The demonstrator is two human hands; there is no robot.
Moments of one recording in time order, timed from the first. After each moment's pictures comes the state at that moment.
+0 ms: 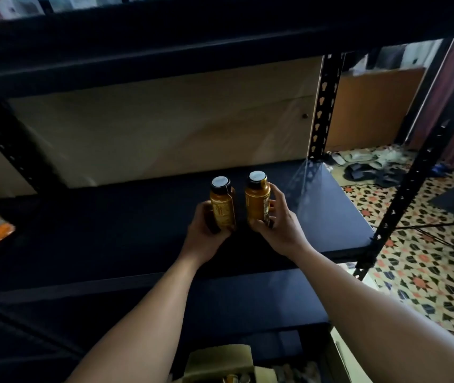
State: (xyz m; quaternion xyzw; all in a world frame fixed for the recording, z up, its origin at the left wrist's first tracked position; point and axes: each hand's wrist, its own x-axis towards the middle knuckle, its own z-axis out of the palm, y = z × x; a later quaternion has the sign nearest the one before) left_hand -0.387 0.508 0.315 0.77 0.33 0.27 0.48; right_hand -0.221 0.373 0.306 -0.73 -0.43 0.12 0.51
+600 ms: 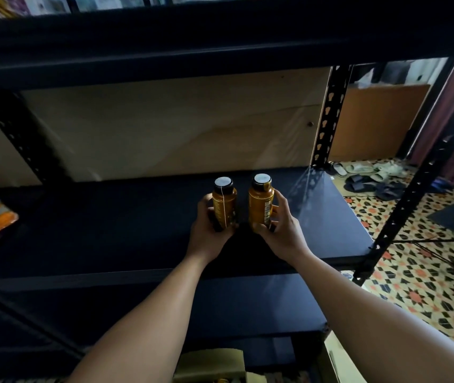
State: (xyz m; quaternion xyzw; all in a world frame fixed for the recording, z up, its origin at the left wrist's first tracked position) left_hand -0.382 0.498 0.317 0.75 0.33 0.31 0.49; right_hand -0.220 0.373 0.304 -0.76 -0.43 0.10 0.48
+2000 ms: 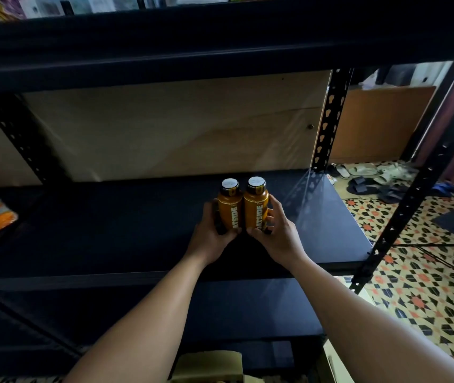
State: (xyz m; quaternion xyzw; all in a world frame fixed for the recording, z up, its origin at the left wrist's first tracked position) left_hand -0.373 0.499 0.320 0.78 0.33 0.25 0.47; right_hand -0.220 0.372 0.305 -0.74 -0.44 0.13 0.49
